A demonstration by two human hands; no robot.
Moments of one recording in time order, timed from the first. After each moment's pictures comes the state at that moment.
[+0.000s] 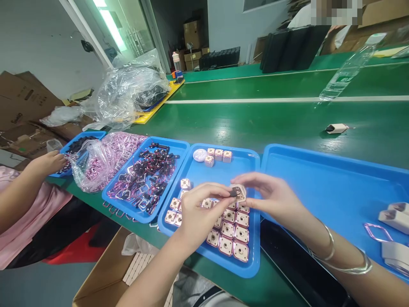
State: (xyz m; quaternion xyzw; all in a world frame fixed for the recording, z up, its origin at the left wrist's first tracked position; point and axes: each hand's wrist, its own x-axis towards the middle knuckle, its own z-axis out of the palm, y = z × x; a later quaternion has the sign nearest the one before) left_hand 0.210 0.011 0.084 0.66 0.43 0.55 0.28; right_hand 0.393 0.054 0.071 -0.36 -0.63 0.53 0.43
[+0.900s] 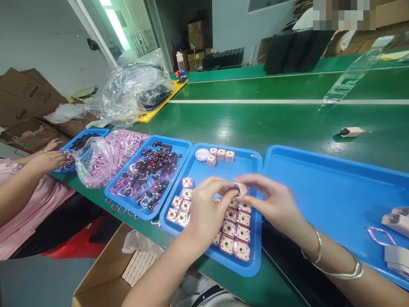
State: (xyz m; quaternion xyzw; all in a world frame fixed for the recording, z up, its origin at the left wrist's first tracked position) left_hand 0.219 0.014 0.087 0.67 0.53 0.46 0.24; right_hand 0.388 0.045 0.055 -0.41 -0.68 0.40 0.45
